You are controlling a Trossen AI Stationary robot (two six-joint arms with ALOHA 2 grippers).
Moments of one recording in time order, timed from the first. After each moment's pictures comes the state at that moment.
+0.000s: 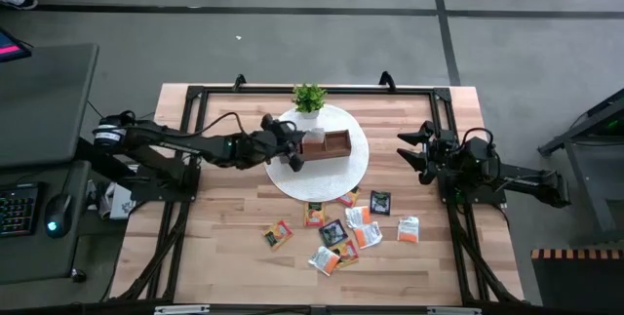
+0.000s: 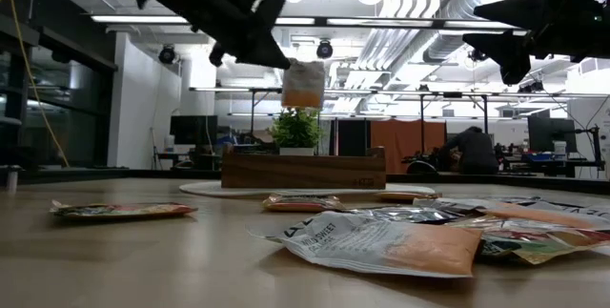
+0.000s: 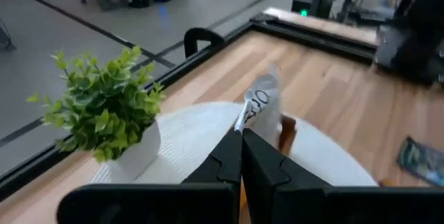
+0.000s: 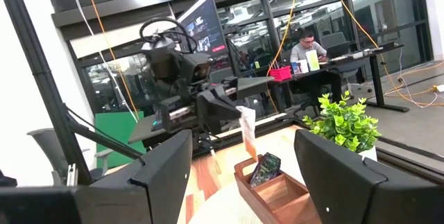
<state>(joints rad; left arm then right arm) 0.01 1.41 0.81 0.24 -0.58 -0.24 -0.22 0.04 0.01 0.25 0.00 0.29</state>
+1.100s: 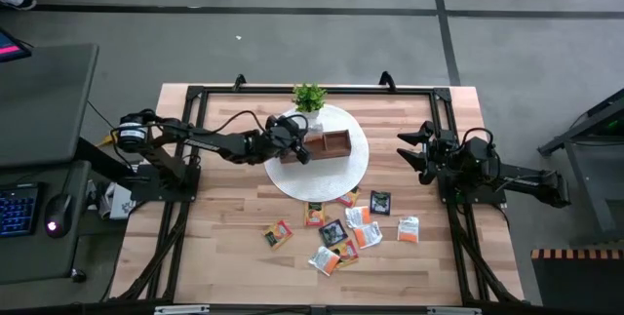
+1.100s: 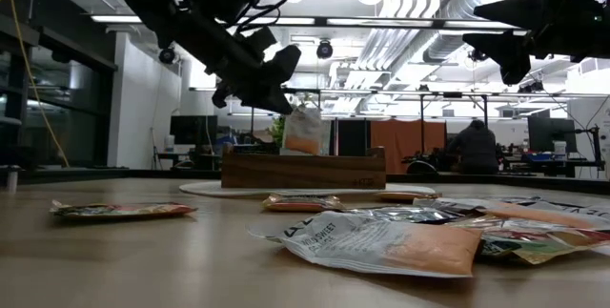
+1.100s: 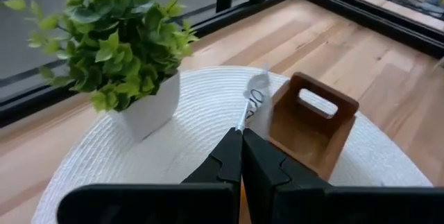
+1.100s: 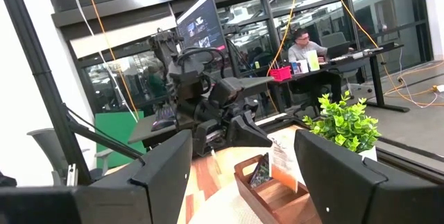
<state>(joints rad) 0.11 1.59 0.81 0.30 -0.55 -0.41 -0.22 0.04 0.01 0.25 0.00 0.29</state>
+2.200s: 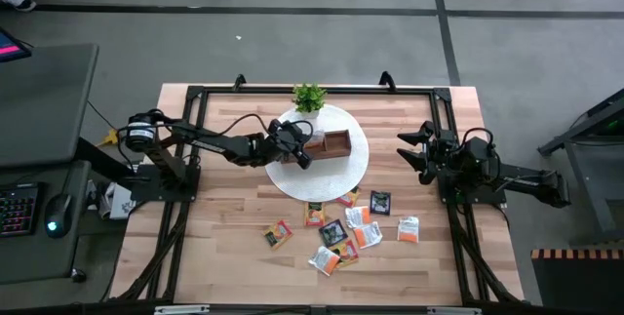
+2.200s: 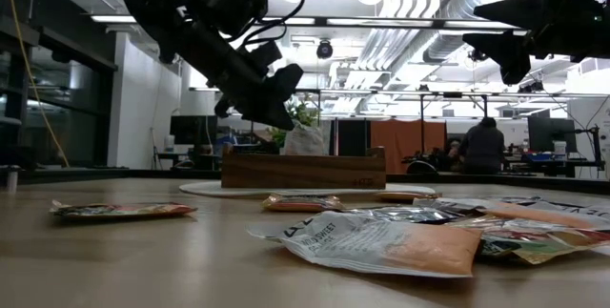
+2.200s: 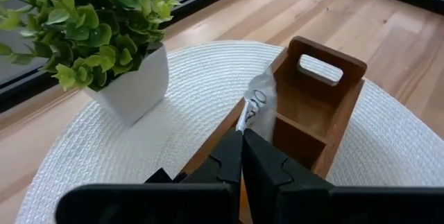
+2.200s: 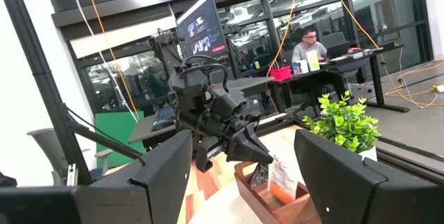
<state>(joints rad) 0.11 1.66 0.81 0.30 -0.52 -0.36 -0.22 0.04 0.01 0.25 0.00 0.29</state>
